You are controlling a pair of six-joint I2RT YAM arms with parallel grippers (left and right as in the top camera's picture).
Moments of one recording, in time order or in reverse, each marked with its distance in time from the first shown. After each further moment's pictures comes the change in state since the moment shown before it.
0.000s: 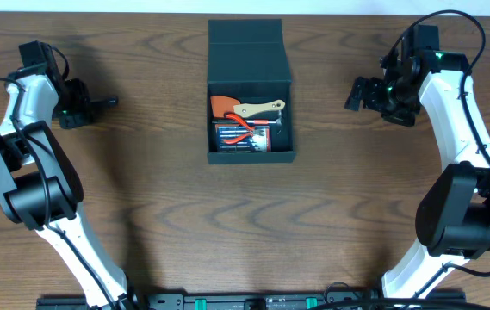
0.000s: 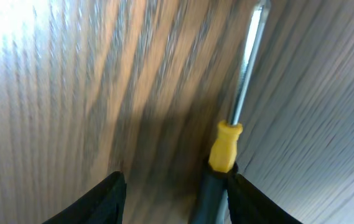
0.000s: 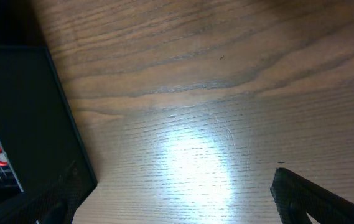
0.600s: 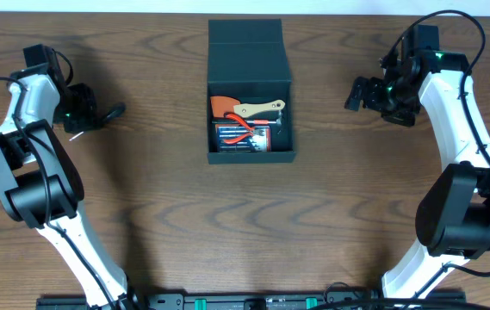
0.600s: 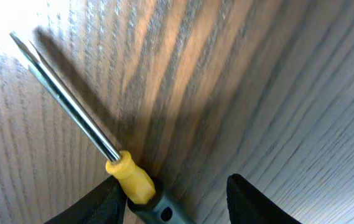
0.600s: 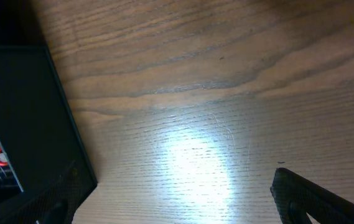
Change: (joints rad) left arm -0.010 0.011 0.003 -0.062 0.041 0.032; right arm 0.000 0.000 0.000 0.001 0.000 0.000
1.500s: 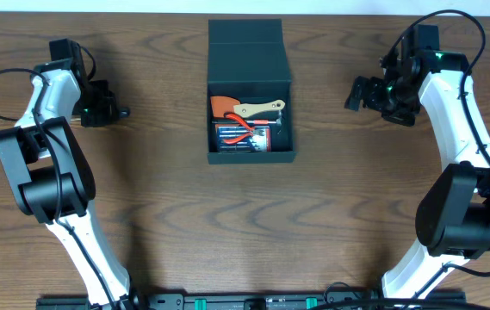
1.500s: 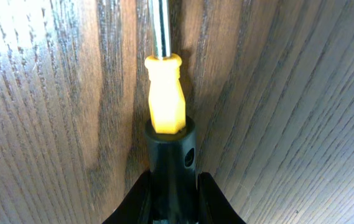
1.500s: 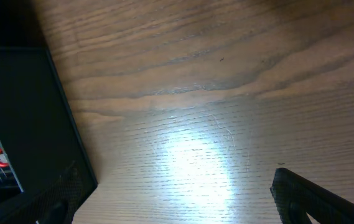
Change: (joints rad) left arm -0.090 0.003 0.001 0.002 -0.010 0.055; right arm 0.000 0.000 0.000 0.003 0.000 0.000
